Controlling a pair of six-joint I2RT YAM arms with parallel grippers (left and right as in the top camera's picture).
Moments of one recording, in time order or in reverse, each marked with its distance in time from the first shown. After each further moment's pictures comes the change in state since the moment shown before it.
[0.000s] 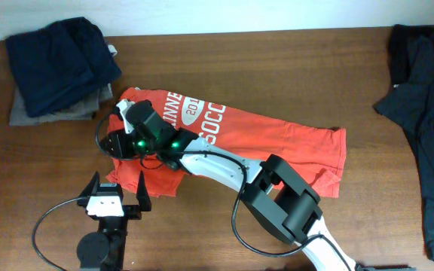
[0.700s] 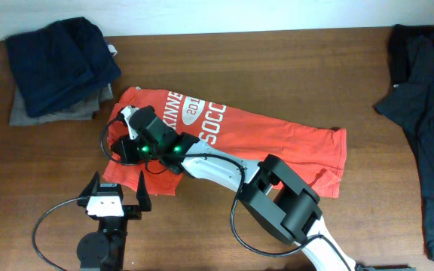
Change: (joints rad) left arm 0.000 0.000 0.000 0.000 0.000 0.000; right arm 0.005 0.000 -0.057 0.009 0.003 -0.022
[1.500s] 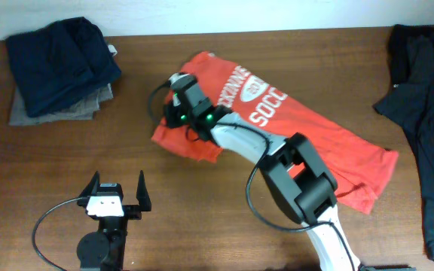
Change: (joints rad) left arm 0.000 0.000 0.000 0.000 0.000 0.000; right arm -0.212 0.000 -0.007 -0.126 0.248 -0.218
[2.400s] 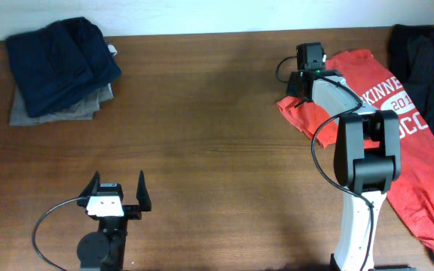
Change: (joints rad) left arm 0.000 0.000 0.000 0.000 0.000 0.000; right arm -0.617 -0.001 0.000 -0.352 0.308 -0.130
